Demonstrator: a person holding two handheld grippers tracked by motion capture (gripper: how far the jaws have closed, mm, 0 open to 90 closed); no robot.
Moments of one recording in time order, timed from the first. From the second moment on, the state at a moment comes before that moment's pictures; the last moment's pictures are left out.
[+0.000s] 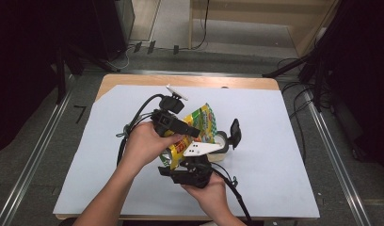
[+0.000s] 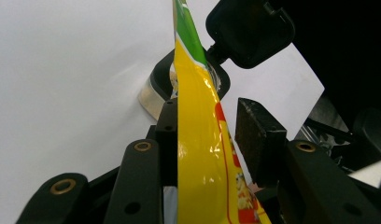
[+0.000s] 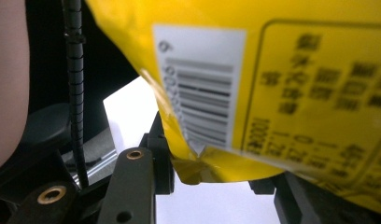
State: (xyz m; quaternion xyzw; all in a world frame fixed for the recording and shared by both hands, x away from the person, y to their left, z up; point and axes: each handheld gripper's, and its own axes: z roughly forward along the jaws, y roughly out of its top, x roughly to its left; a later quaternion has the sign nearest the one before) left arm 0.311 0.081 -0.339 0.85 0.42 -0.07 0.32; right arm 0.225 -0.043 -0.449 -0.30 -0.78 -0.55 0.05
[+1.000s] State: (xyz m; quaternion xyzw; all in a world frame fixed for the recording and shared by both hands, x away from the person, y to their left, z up) left arm 0.332 0.081 -0.339 0.84 0.43 -0.10 0.30; right arm 0.220 -0.037 -0.441 -0.27 -0.80 -0.54 0.01
